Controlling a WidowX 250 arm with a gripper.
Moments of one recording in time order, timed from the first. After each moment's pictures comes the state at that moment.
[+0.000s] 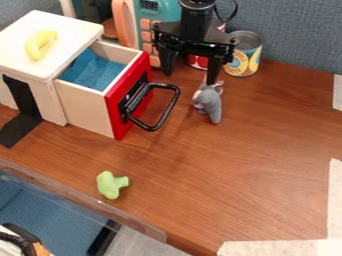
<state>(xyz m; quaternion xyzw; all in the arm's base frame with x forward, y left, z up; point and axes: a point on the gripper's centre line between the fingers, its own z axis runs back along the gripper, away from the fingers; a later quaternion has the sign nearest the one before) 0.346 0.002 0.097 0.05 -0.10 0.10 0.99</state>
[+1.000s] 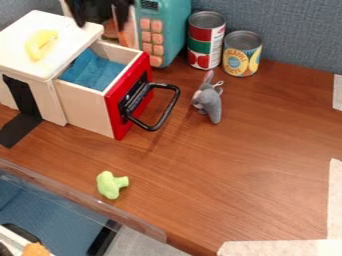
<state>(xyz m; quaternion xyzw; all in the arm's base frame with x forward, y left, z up) 0.341 0.160 0.143 0.05 -0.10 0.16 0.98</state>
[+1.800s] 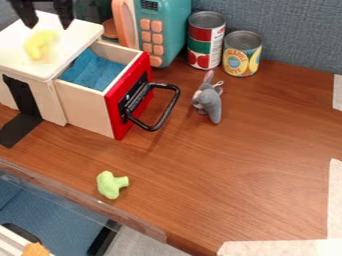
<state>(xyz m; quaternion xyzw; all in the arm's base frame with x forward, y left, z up) 0.319 0.233 0.130 0.01 -0.08 0.16 0.98</state>
